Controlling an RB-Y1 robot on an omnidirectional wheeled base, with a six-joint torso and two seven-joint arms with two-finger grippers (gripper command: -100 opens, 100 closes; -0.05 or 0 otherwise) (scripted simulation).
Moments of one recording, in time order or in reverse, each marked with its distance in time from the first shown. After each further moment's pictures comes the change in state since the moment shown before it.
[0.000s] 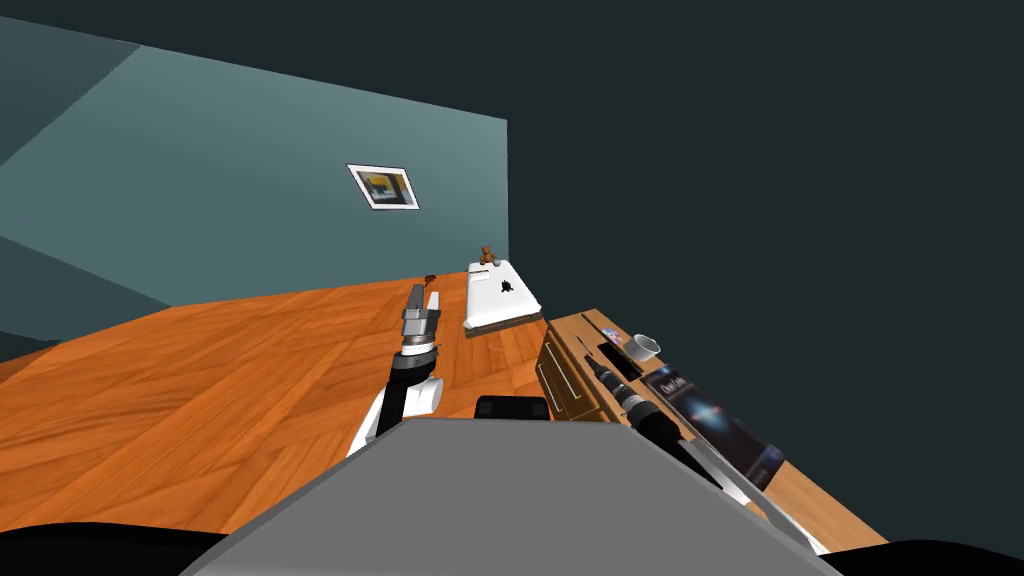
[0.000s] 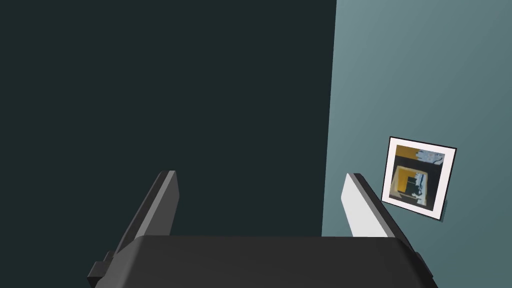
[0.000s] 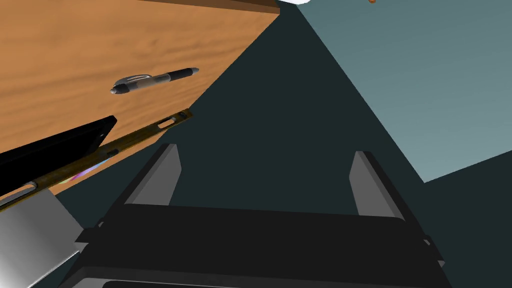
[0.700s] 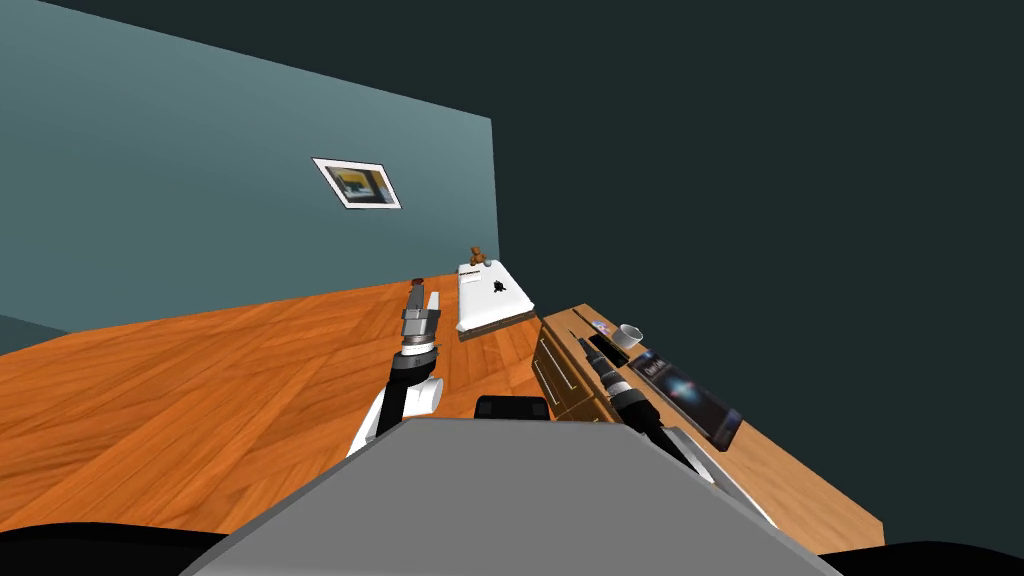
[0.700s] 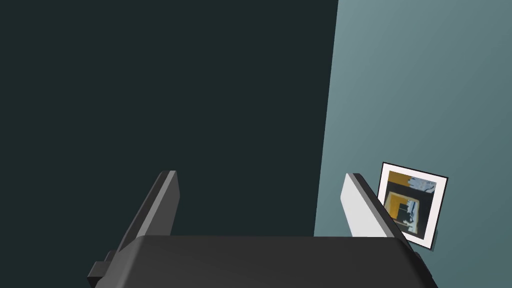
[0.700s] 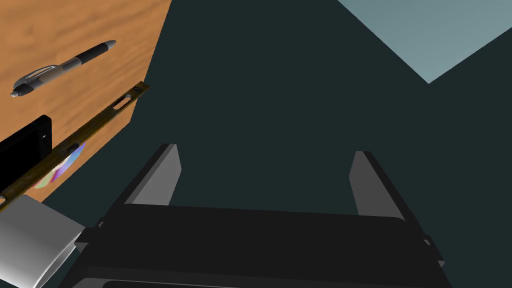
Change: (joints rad) left arm 0.000 0.000 0.000 0.000 0.000 0.000 0.000; right arm -0.041 0.169 -0.017 -0.094 -0.054 -0.062 -0.033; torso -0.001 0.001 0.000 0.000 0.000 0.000
